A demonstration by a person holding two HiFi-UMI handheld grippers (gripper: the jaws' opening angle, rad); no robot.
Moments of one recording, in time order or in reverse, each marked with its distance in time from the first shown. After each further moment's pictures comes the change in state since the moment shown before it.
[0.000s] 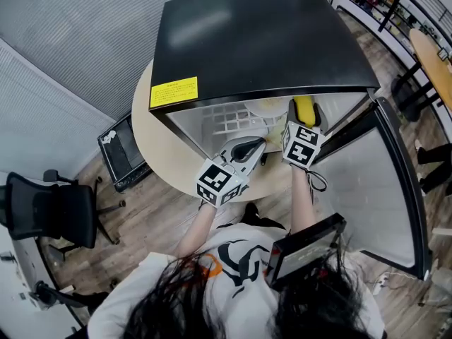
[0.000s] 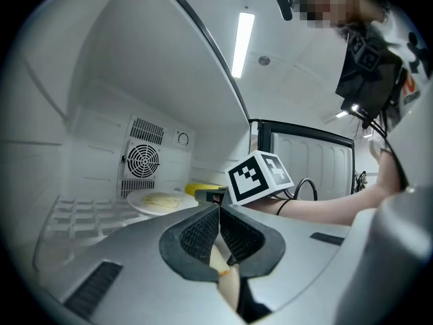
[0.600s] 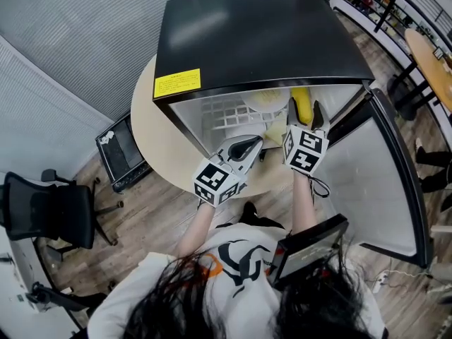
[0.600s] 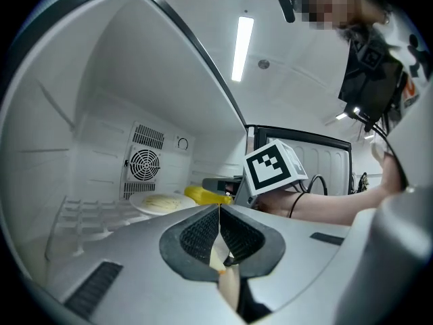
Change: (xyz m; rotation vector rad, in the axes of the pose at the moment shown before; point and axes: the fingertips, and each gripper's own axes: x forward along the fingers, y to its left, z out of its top) left arm -0.014 -0.008 0.004 -0.005 -0.026 0.011; right arm -0.042 0.006 0.033 -0.006 -0.099 0.048
